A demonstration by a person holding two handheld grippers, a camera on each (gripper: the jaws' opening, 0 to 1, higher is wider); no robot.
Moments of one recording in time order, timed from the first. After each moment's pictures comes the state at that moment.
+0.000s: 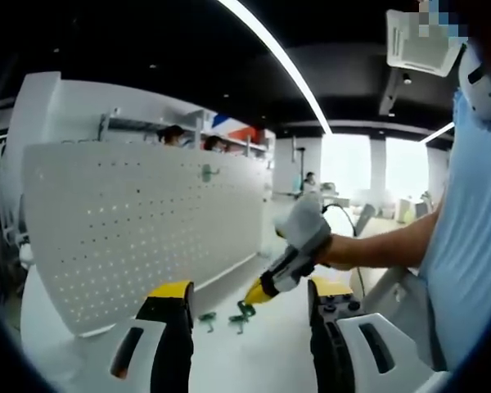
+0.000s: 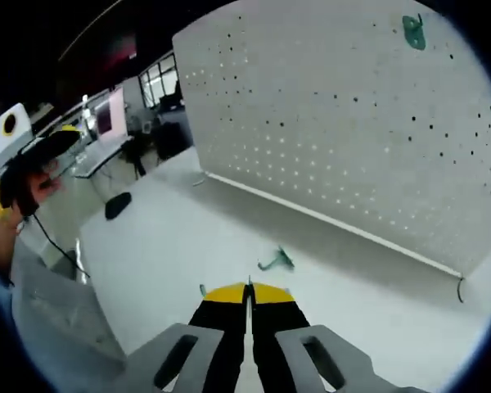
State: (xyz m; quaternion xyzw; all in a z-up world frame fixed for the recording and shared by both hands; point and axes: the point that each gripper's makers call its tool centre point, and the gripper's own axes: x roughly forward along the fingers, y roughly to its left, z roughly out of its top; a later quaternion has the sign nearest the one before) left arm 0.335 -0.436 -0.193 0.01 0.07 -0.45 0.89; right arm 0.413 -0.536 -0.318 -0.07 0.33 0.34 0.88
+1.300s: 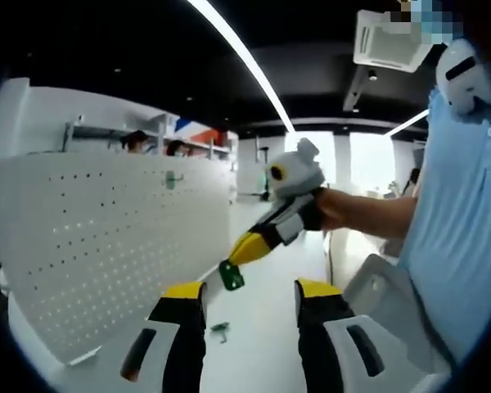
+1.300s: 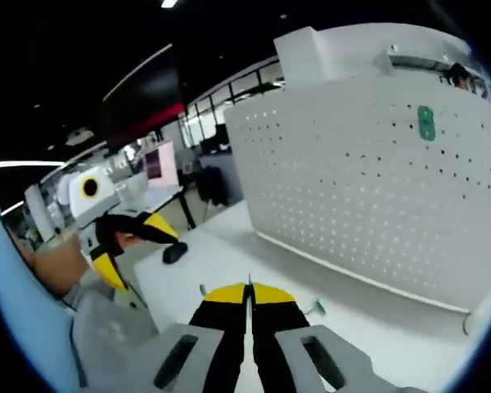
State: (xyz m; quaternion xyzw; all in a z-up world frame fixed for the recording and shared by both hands) left arm 0.323 -0.459 -0.187 0.03 0.06 -0.55 0.83; right arm 0.374 -0.514 -0.208 0.00 0.23 0.45 0.86
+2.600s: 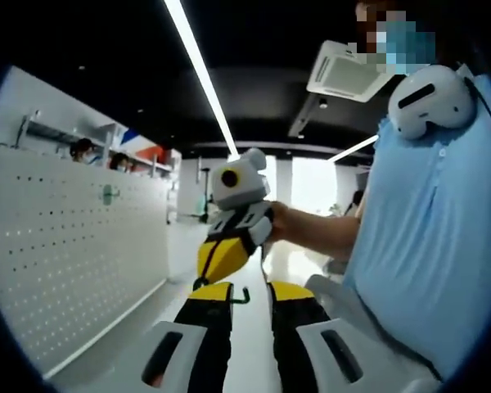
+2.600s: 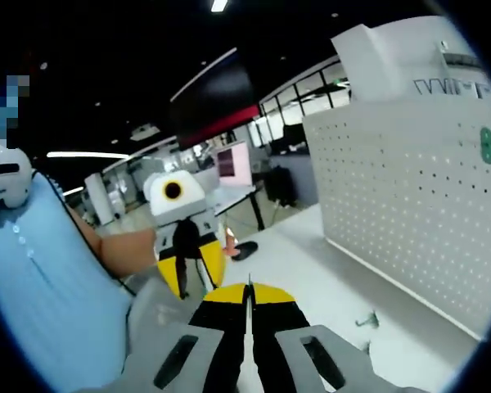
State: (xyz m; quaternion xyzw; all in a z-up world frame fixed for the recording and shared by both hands) left arm 0.279 -0.485 -0.172 -0.02 0.02 -0.68 0.73; right arm 0.315 -0.485 -0.180 0.01 0.21 0.60 0.77
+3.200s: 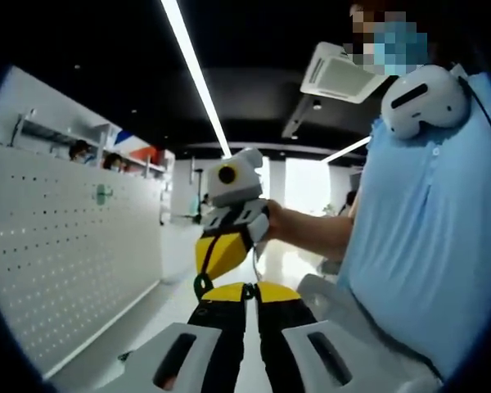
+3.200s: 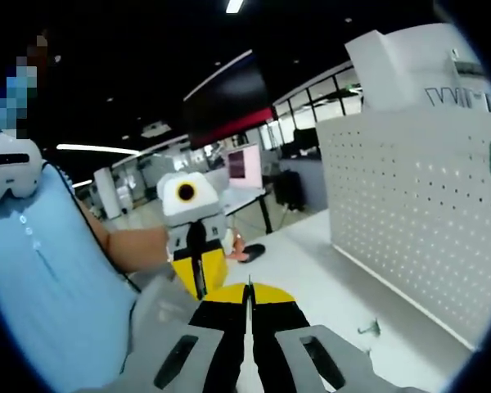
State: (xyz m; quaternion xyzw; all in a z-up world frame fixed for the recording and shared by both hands) left arm 0.275 -0.488 -0.174 -0.02 0.02 -0.69 0.72; right arm 0.308 -0.483 -0.176 0.00 0.19 0.62 0.76
